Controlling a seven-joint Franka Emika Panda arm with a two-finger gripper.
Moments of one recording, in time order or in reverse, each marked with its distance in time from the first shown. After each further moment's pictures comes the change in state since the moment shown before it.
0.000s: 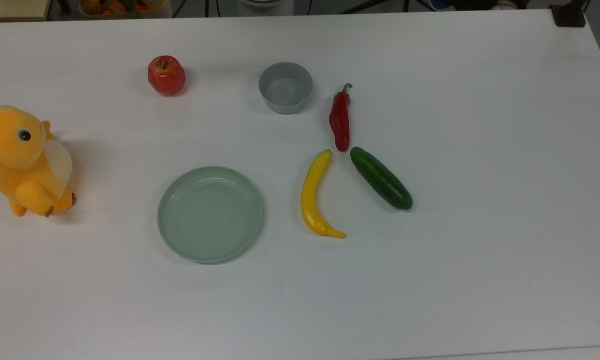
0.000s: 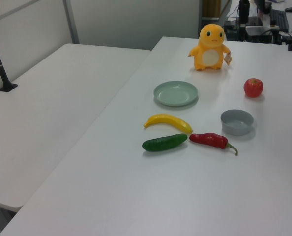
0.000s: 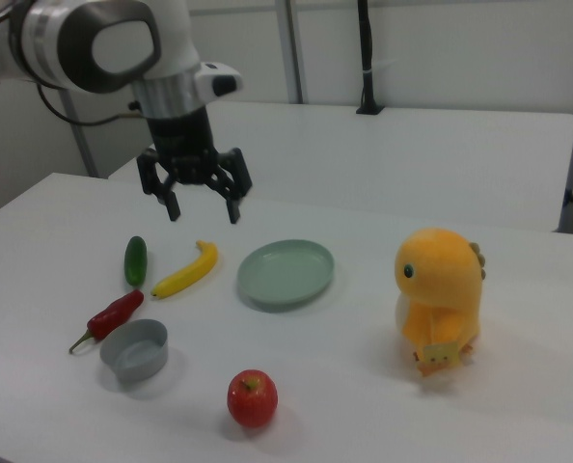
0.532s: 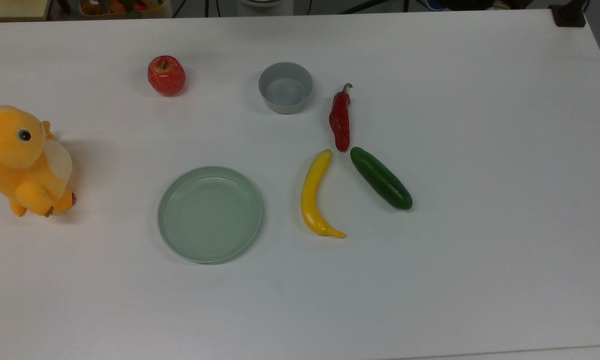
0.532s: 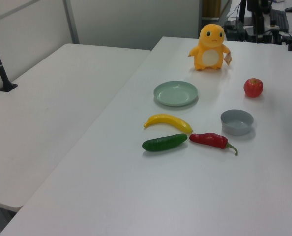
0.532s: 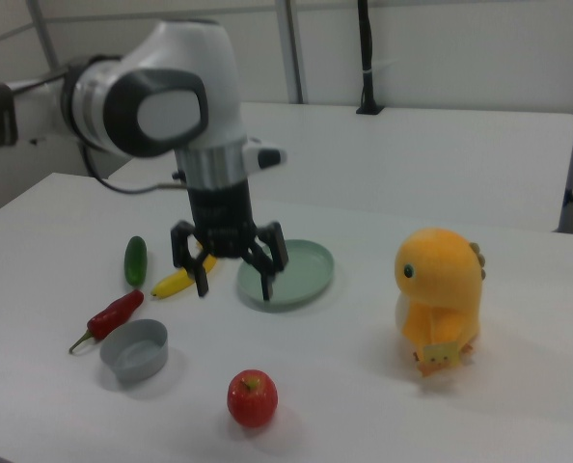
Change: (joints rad) arm -0.054 -0.001 -0.061 -0.157 -0.090 0.022 -0.146
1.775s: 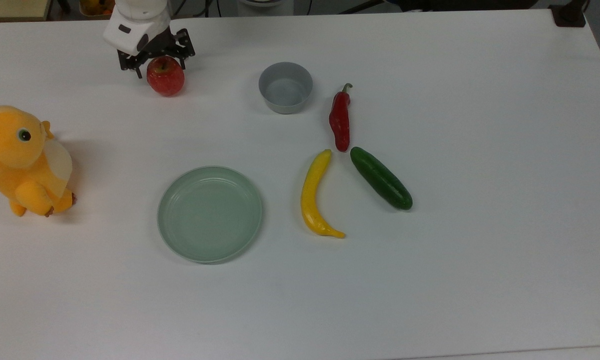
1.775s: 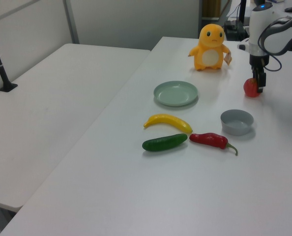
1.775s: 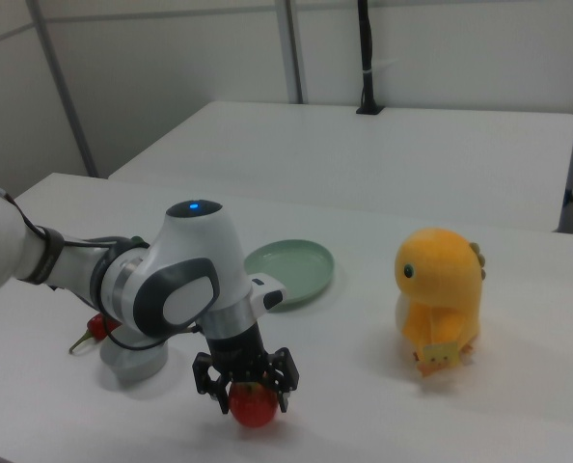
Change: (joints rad) arm -0.030 0.065 0.000 -0.505 -0.072 0.669 -0.009
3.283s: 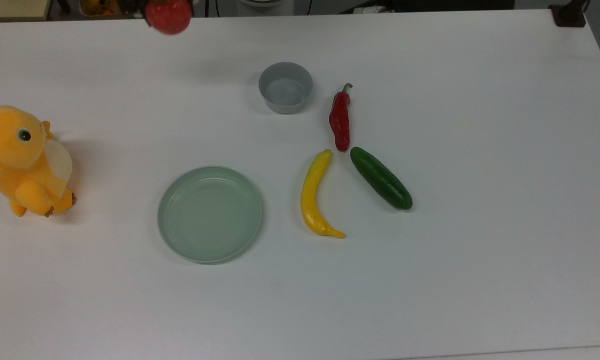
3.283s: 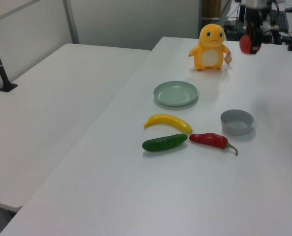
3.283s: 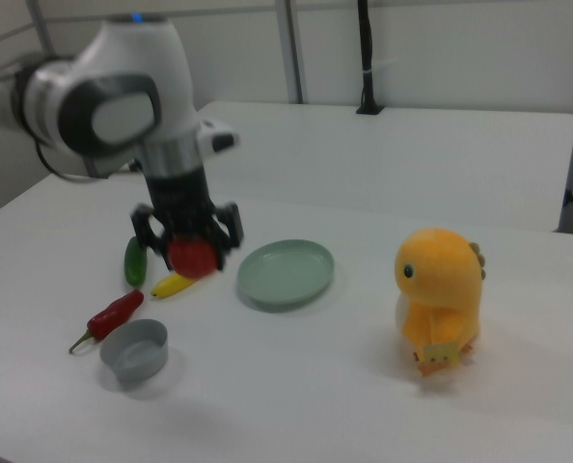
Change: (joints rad) arm 0.068 -0.165 0.057 0.399 0.185 -0.552 0.000
